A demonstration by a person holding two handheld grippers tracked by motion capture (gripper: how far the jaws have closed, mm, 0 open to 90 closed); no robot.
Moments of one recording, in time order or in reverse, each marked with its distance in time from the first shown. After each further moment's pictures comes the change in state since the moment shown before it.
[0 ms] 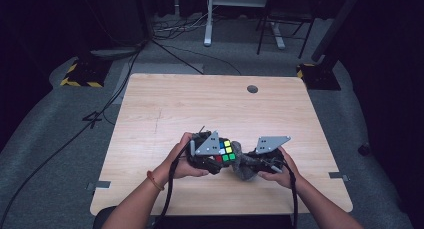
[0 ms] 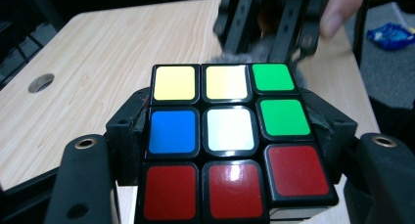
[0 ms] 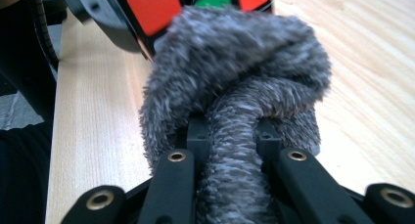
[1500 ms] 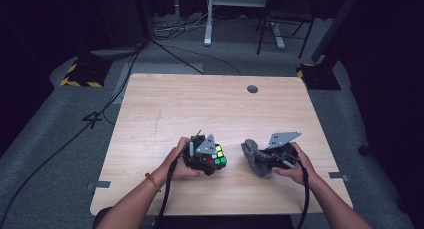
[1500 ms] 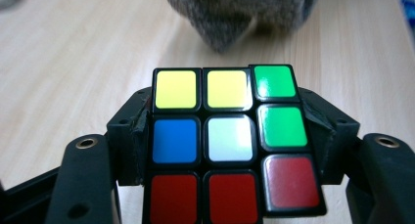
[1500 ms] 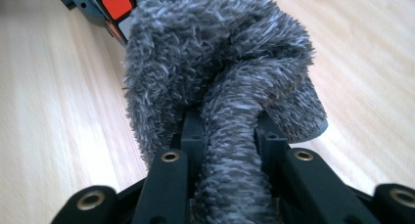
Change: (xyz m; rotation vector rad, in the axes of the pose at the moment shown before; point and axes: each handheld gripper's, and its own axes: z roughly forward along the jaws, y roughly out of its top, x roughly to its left) left arm 0.009 -0.046 0.034 0.160 -0.036 -0.090; right arm -0.027 -0.027 -0.022 0.179 -0.111 0.059
